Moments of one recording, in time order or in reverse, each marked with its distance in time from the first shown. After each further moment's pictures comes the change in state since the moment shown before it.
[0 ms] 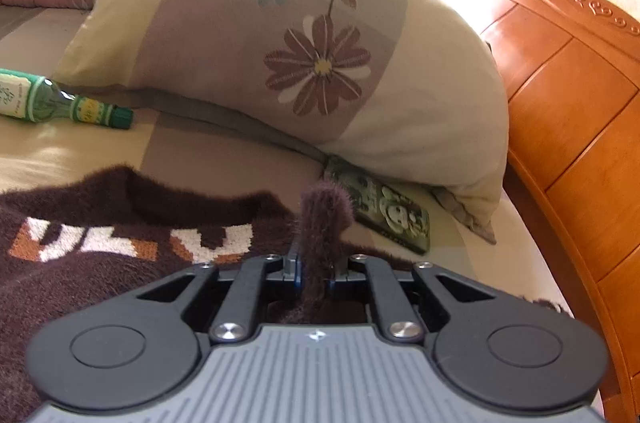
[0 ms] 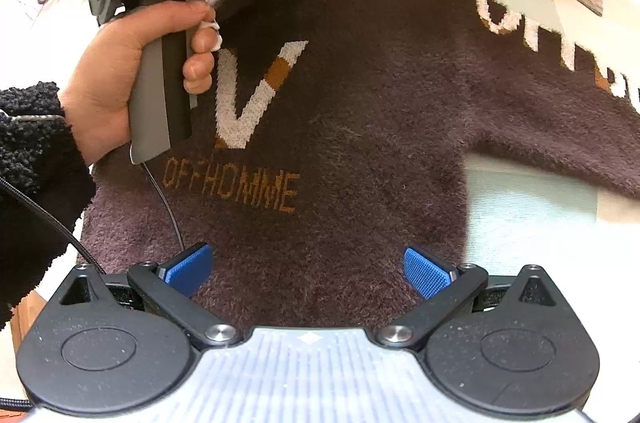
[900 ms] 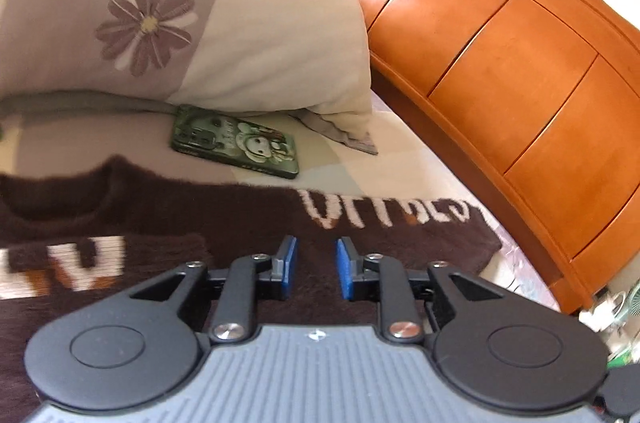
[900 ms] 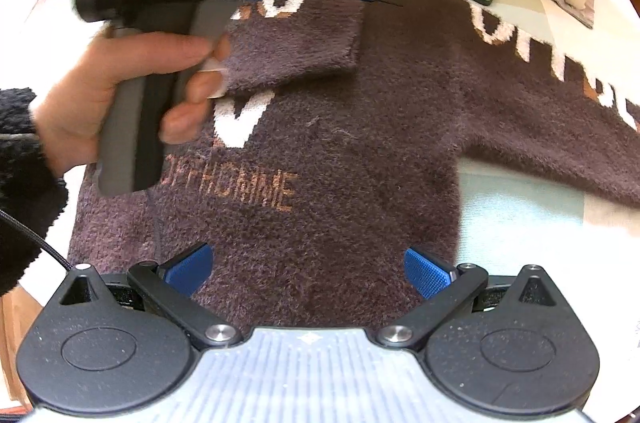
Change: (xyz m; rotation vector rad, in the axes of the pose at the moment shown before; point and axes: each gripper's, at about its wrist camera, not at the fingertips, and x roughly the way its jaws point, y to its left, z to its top) left arm -0.026 -0.043 -0.018 0.264 0.155 -0.282; right arm -0.005 0.013 -0.010 -0.023 -0.025 -0.049
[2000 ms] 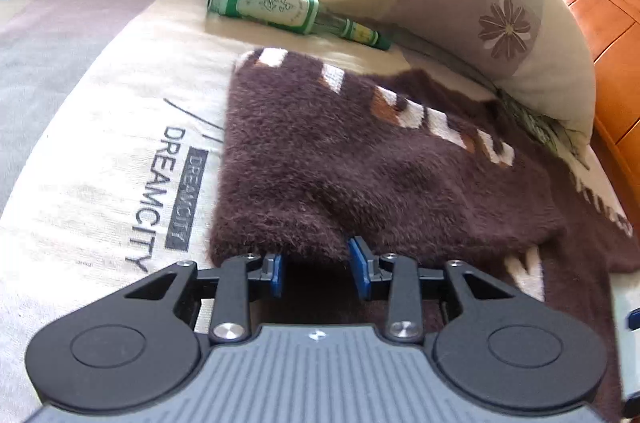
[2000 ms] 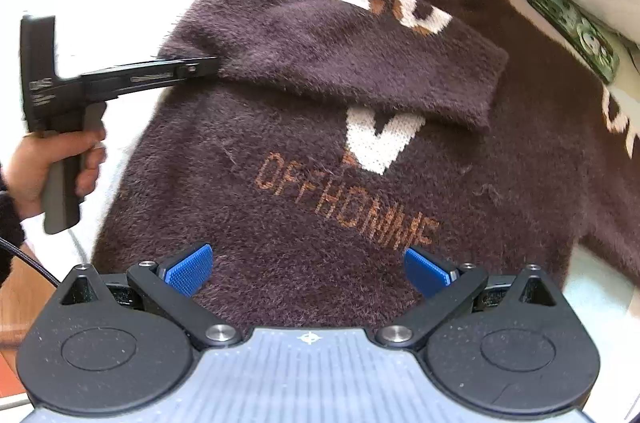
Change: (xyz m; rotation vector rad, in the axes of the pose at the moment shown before) left arm -0.168 0.194 -0.116 -0.355 -0.016 0.455; right arm 0.042 0.109 0.029 -0.199 0.074 0.012
